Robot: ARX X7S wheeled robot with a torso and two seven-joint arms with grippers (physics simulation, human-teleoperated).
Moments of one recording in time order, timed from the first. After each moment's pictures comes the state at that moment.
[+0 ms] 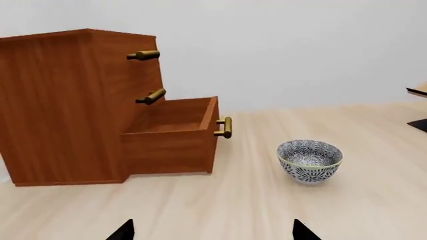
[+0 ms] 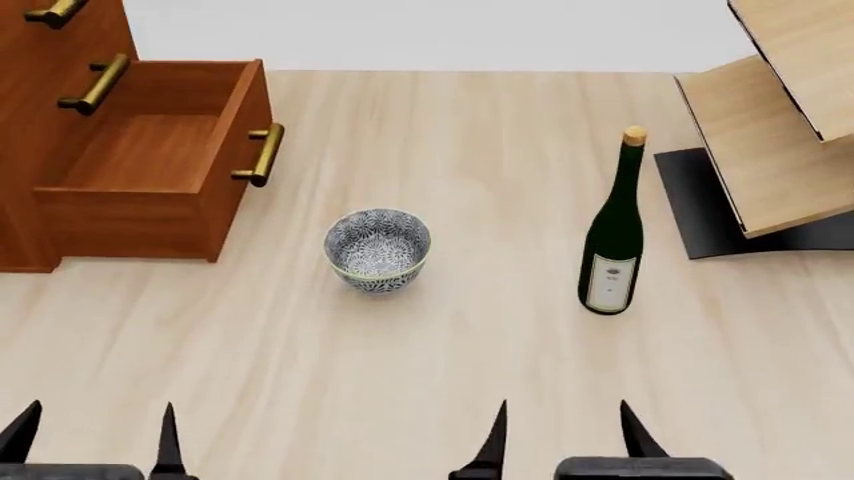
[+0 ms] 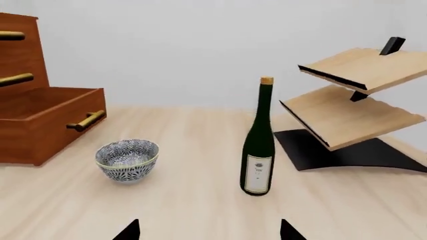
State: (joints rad) left arm -0.03 -0.12 0.10 0.28 -0.03 -0.27 -0.18; right arm 0.08 0.12 -0.12 -0.29 0.09 0.35 0.14
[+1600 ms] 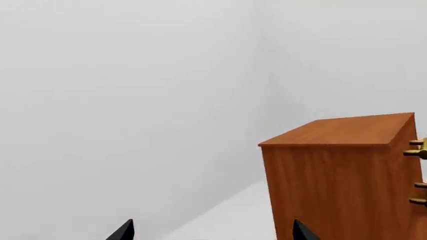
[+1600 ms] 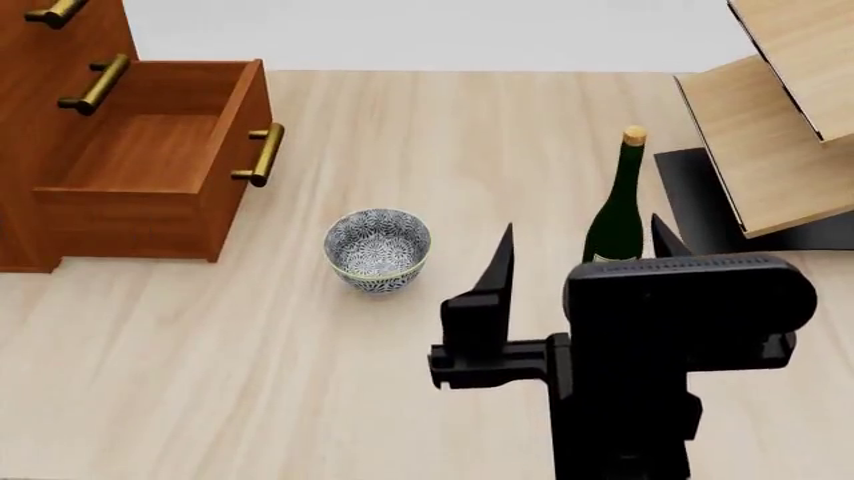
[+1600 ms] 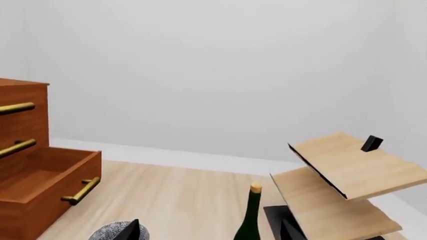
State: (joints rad) left arm -0.33 -0.41 -0.45 0.86 0.09 -1.10 -0.16; right arm 0.47 0.18 -0.13 -0.71 0.18 1.01 0.21
